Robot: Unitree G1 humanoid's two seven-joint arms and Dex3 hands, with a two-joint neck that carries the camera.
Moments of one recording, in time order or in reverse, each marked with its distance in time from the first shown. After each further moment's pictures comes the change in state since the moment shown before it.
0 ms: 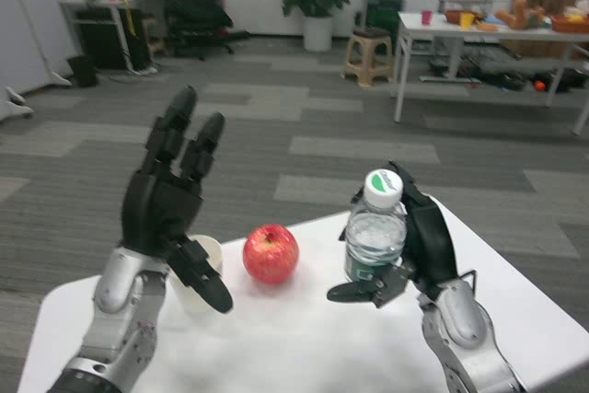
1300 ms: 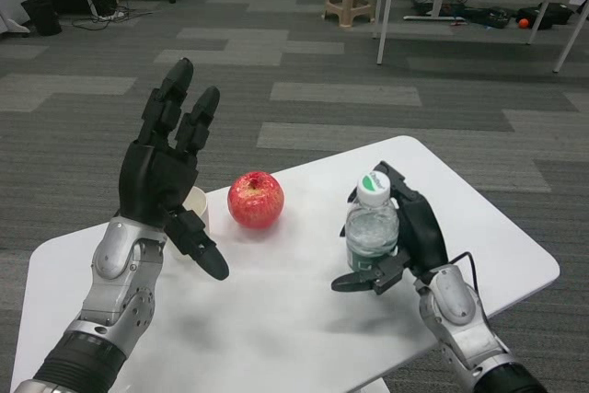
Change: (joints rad) left arm 0.032 0.002 -0.068 0.038 -0.002 0.017 0.000; right arm 0.087 -0.033 0.074 0.255 0.021 -0.182 0.026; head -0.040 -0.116
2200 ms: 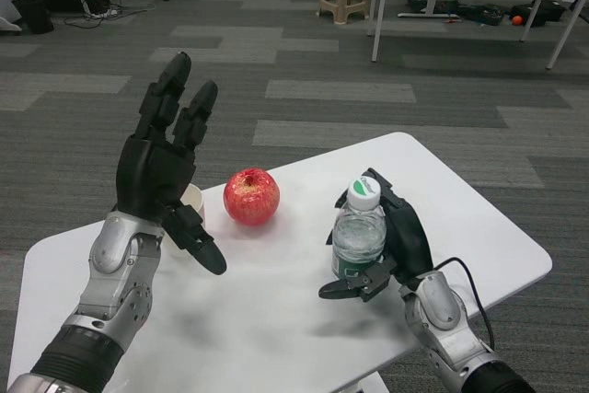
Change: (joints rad) left arm -0.018 0.004 -0.015 0.010 -0.011 0.002 0.000; right arm -0.011 -0.002 0.106 0.060 0.096 -0.078 0.000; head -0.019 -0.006
